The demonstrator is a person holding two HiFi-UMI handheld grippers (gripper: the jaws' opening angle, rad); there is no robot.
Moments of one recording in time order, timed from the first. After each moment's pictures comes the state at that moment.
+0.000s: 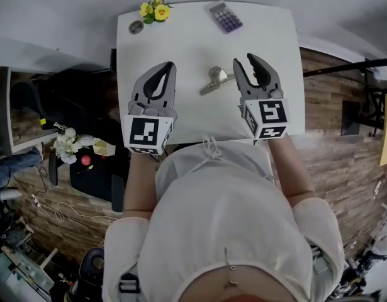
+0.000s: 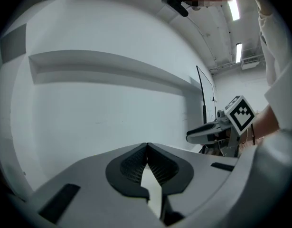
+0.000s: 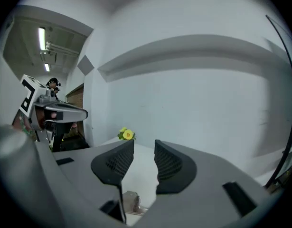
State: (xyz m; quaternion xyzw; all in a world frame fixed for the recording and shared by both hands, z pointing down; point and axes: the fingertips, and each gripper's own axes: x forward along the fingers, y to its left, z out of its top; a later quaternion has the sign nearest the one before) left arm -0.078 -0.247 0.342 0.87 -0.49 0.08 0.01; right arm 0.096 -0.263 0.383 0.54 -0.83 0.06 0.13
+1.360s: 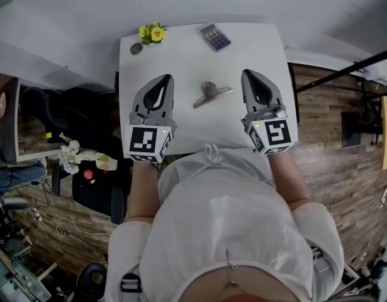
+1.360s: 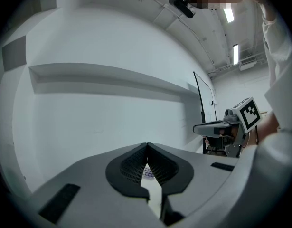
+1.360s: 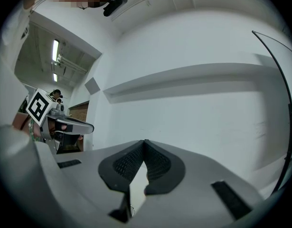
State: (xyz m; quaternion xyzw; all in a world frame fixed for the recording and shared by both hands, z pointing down) left arm -0.047 -0.222 0.301 0.87 -0.49 0.05 -0.01; right arm 0.138 -0.220 0.312 0.53 -0.85 -0.02 0.02
